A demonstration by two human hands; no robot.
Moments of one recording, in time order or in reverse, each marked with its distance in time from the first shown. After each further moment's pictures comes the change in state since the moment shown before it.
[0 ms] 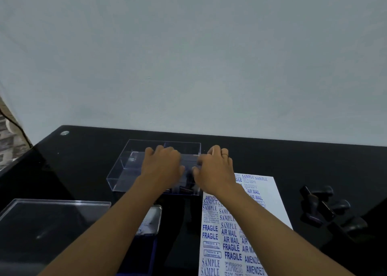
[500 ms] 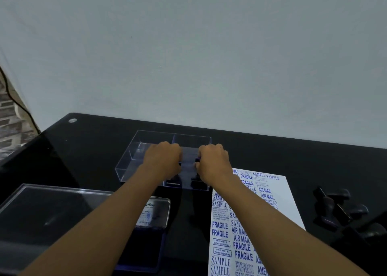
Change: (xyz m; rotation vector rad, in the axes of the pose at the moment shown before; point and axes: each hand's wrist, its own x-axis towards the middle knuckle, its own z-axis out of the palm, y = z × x) left_hand 0.010 -0.027 0.017 -0.027 -0.045 -0.009; right_hand 0.023 -0.019 0.022 -0.073 -0.037 -0.060
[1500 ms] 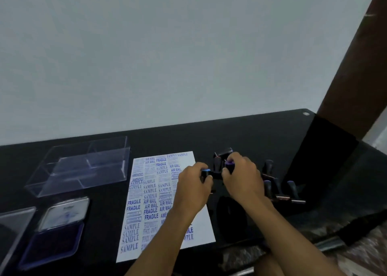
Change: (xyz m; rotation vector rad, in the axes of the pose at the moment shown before) left_hand -0.111 0.296 0.006 -0.918 0.151 0.140; right_hand -0.222 0.211 -0.099 0.205 0.295 0.550
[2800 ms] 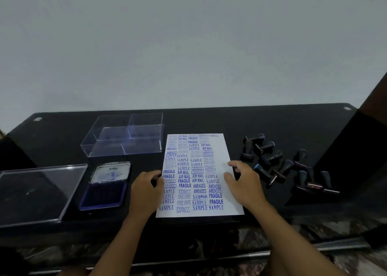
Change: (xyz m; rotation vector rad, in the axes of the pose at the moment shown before) left_hand -0.073 -0.143 -0.109 0.146 0.239 -0.280; right_hand -0.055 -0.016 0.070 0.319 -0.225 -0.090
